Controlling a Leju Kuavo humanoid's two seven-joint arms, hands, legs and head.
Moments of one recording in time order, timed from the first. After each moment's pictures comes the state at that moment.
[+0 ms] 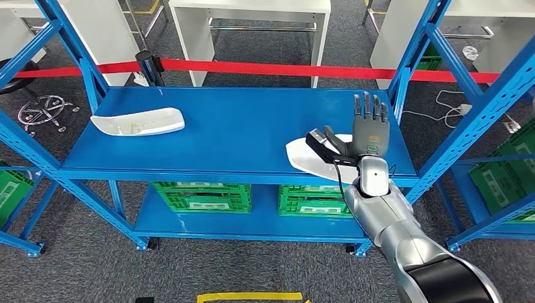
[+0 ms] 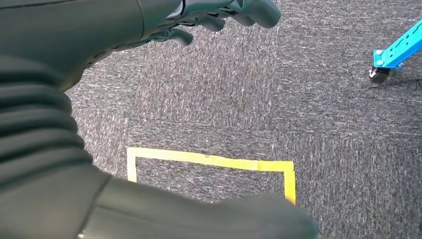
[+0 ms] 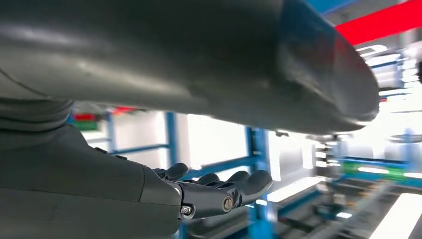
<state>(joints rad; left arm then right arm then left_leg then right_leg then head) -0.10 -0.17 0.38 -0.20 -0.26 0.46 -0.46 -0.70 0.02 0.41 -0.41 1.47 -0.45 0.24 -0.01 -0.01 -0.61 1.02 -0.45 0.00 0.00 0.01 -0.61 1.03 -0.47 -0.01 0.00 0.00</state>
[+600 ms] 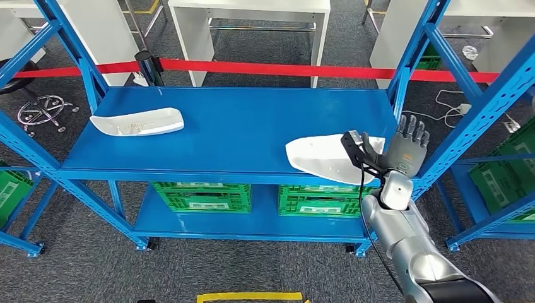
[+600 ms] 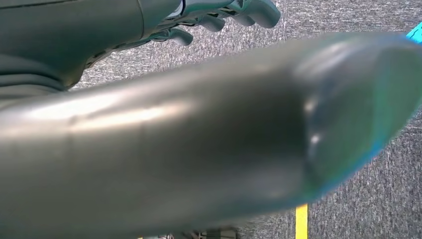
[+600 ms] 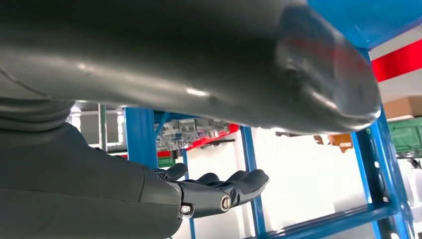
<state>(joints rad) -0.09 -0.17 0.38 -0.20 -0.28 0.45 -0.43 -0.60 -0.01 0.21 -0.48 1.42 -0.45 0.33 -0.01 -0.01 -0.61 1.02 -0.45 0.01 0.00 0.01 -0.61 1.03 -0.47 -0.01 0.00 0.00</state>
